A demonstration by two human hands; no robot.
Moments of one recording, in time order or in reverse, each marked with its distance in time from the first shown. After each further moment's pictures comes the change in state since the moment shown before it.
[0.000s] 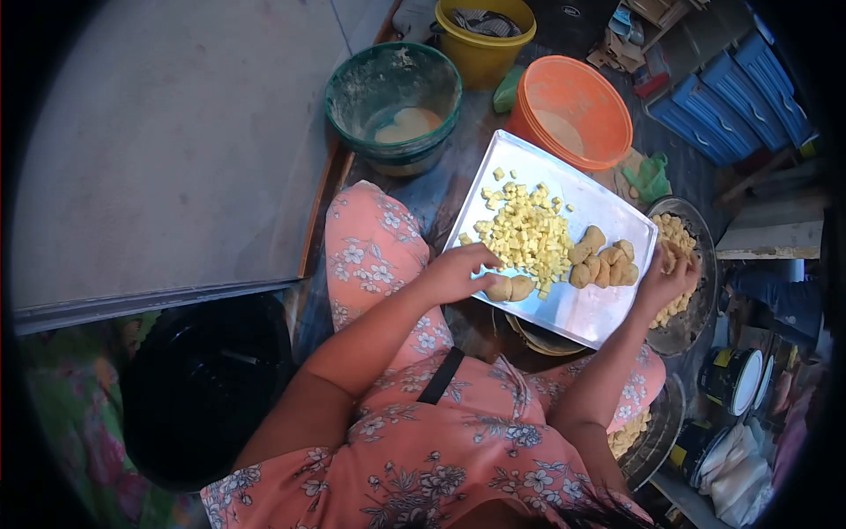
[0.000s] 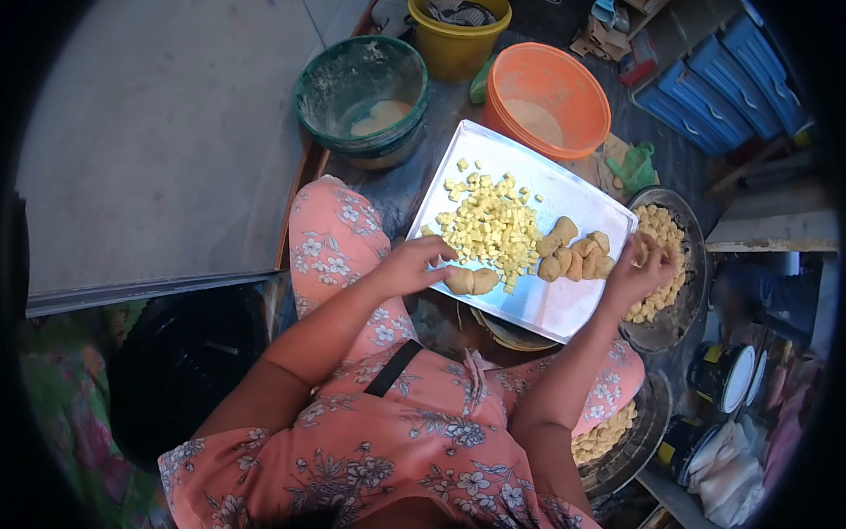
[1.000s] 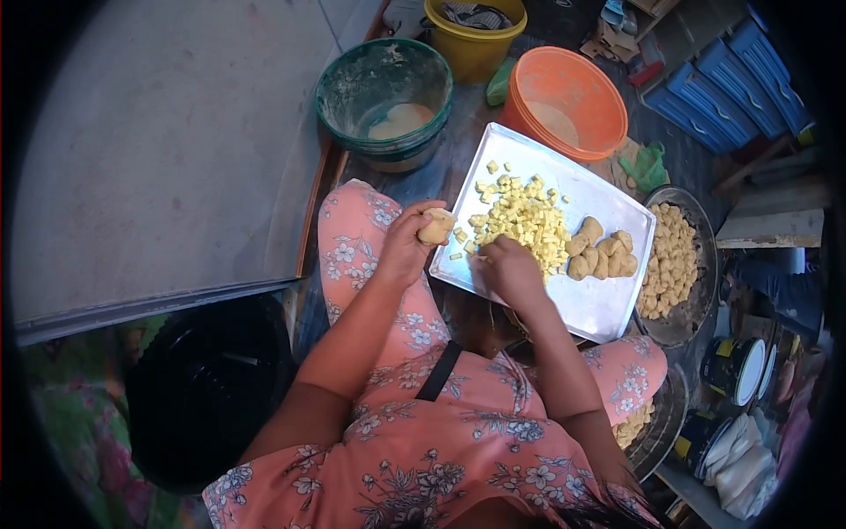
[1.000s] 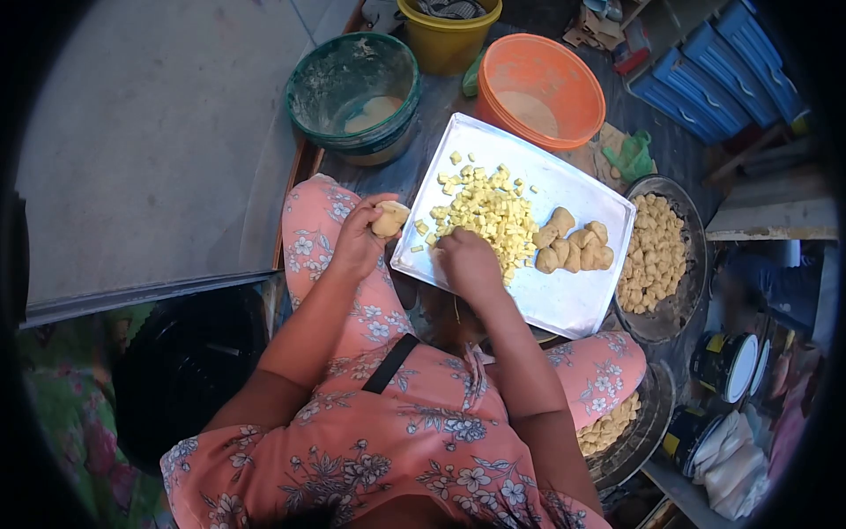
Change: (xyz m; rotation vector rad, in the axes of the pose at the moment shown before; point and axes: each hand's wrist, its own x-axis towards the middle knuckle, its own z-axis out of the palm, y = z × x) left_hand -0.008 -0.010 -0.036 -1.175 0.422 -0.100; right_hand -0.108 -0.144 0.011 0.464 -1.151 -0.467
